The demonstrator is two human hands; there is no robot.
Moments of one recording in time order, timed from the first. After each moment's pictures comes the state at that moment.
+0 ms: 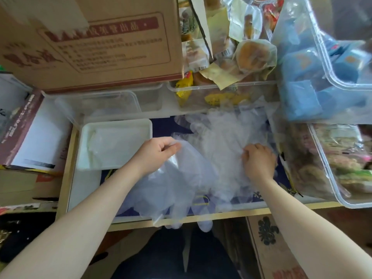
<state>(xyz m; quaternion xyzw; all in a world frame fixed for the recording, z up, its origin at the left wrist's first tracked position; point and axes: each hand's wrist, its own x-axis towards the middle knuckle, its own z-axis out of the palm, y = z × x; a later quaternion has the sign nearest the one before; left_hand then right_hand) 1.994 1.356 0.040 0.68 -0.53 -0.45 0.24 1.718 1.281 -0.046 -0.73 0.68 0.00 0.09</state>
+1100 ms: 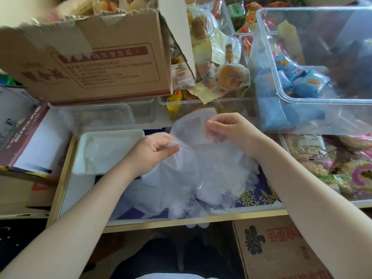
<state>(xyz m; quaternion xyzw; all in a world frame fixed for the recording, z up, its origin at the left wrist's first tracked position) 1.964 1.357 0.090 0.60 -0.60 -0.40 0.34 1.752 1.252 0.120 -0.68 0.40 -0.19 0.59</state>
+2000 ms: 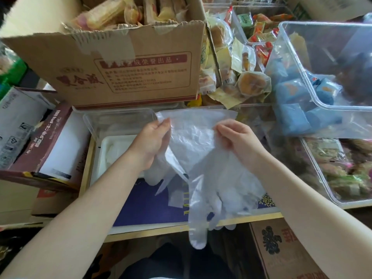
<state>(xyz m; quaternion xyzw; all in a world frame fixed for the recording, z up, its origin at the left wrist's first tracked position) 2.022 1.351 0.114 0.61 -0.31 -0.55 0.48 1.823 1.292 0.109 -0.52 0.47 -0.33 0.63</state>
